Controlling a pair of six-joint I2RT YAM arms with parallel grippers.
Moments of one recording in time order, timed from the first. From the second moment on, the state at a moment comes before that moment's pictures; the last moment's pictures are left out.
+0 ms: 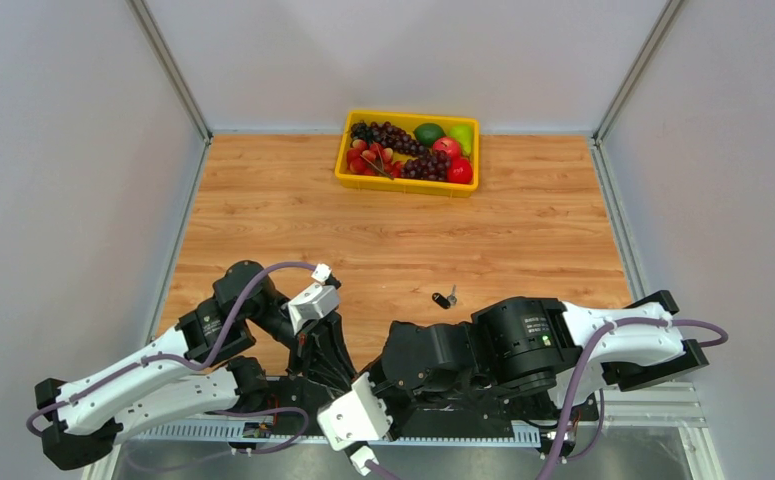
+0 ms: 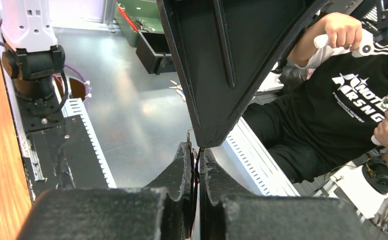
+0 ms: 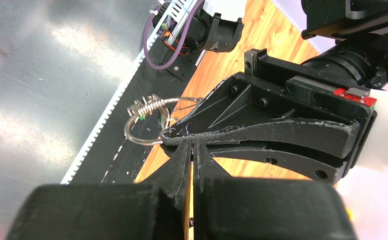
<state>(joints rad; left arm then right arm) -1.05 0.67 0.76 -0.04 1.11 -0.48 1.76 1.50 1.98 -1.14 0.05 -0.56</state>
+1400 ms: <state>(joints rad) -1.05 0.38 0.71 -0.24 -0.03 -0.22 1.24 1.20 1.48 -0.56 0.38 0.22</state>
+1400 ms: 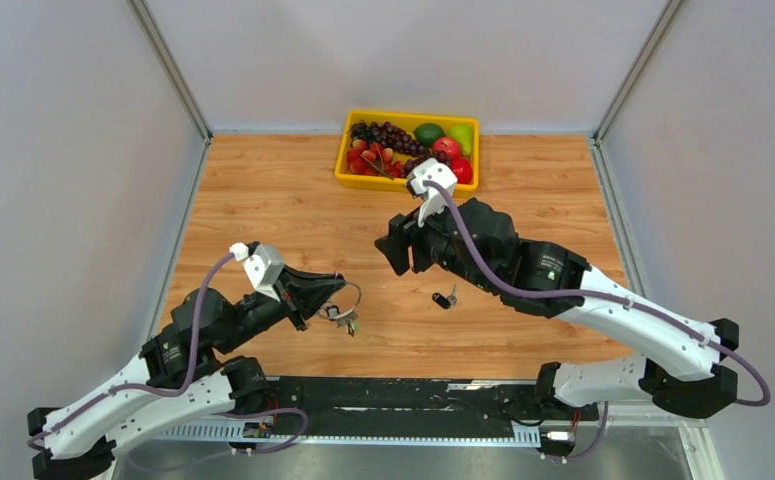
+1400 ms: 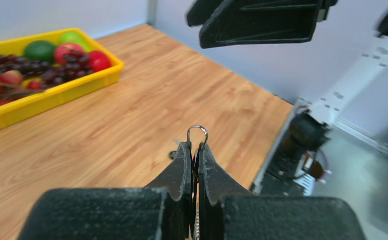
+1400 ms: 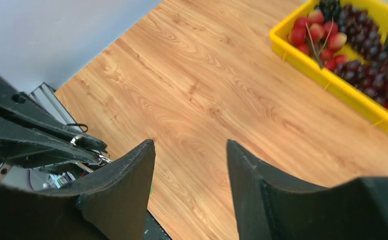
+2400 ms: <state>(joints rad) -1.05 0.35 0.37 0.19 -0.53 -0.01 1.04 1.49 1.45 -0.39 -0.09 0.55</state>
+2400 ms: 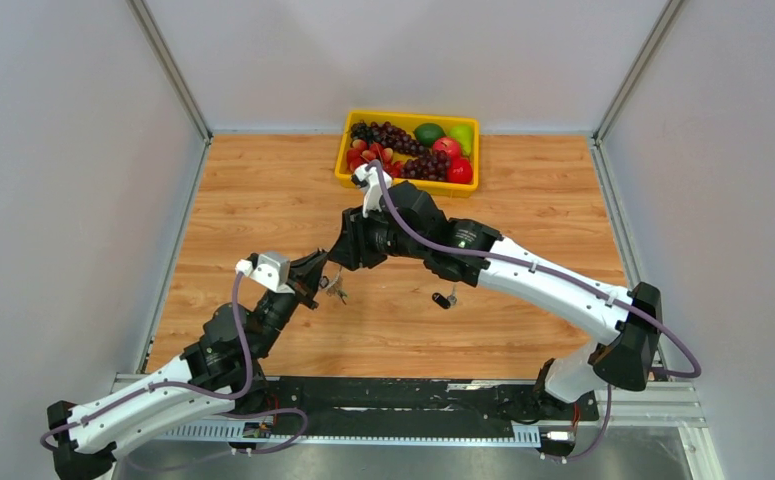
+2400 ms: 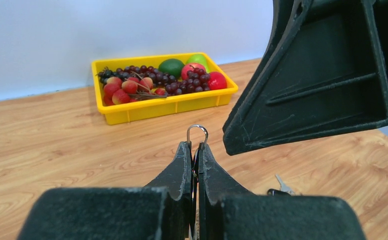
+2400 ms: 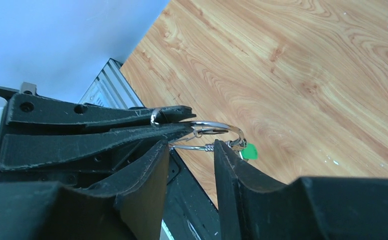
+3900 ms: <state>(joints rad) -1.05 0.37 0.35 0.23 -0.57 0.03 1.06 1.59 1.55 -0.32 -0.10 0.54</state>
